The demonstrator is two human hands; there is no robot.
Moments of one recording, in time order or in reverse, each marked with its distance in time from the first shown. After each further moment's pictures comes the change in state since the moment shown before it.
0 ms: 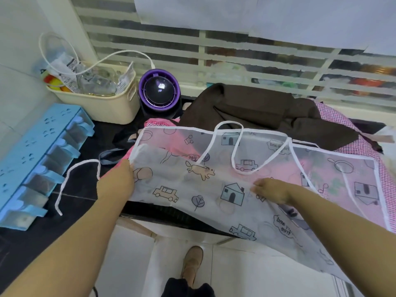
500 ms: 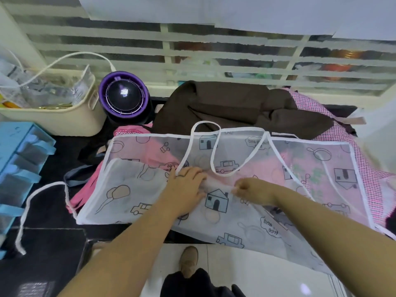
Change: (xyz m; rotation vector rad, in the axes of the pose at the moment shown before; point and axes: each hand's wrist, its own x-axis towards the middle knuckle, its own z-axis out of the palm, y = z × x) left_hand -0.024 0.157 0.041 0.060 -0.239 0.825; right_hand 0.003 0.001 0.001 0.111 0.009 -0.052
